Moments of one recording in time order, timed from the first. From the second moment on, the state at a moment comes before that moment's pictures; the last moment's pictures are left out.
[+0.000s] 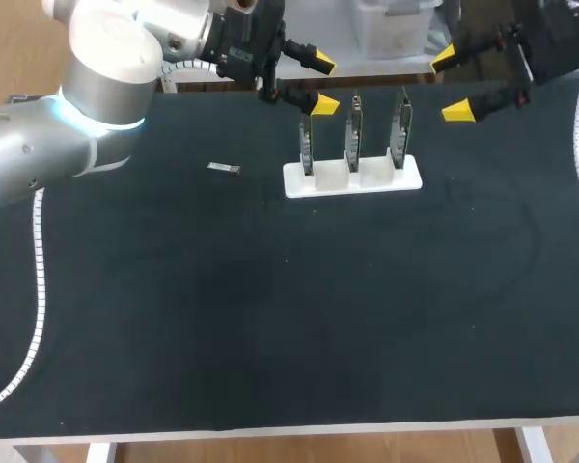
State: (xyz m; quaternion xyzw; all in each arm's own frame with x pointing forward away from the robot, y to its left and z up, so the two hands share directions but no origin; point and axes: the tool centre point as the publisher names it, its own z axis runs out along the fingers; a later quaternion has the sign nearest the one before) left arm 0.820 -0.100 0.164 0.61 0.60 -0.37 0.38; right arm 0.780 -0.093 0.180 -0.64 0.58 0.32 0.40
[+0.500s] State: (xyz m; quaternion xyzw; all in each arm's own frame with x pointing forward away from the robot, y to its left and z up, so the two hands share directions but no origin) left arm 0.820 -0.100 0.164 0.61 0.60 -0.37 0.38; right arm 0.778 -0.104 0.179 -0.64 0.58 0.34 0.38
